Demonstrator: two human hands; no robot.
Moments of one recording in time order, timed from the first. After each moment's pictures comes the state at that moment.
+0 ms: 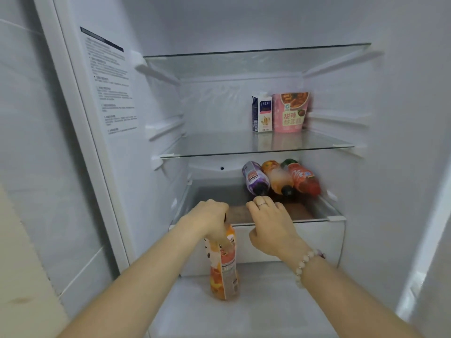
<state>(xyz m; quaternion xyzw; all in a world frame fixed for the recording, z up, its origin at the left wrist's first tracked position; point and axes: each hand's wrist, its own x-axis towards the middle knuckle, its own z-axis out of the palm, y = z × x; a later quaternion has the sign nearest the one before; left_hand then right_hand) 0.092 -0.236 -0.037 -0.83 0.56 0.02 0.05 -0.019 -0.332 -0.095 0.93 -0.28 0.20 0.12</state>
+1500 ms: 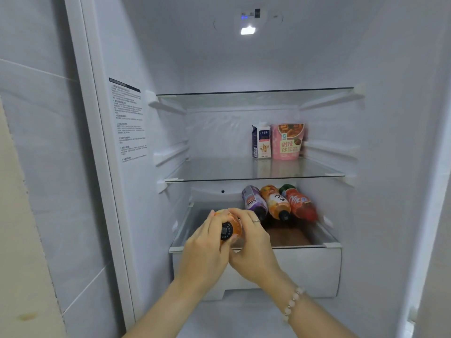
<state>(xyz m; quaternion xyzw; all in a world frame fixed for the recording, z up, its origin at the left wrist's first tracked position) 0.071 -0.203 -0.075 -0.66 0.57 -0.30 -0.39 -0.012 -0.291 -0.083 0.82 -0.13 0.48 -0.28</state>
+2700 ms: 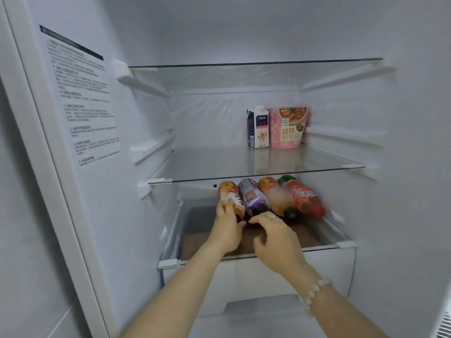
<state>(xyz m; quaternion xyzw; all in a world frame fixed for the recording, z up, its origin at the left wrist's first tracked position) 0.135 -0.340 -0.091 -0.77 0.52 0.09 -0.36 -0.001 -0.367 -0.100 0.87 -0.30 0.38 -0.12</state>
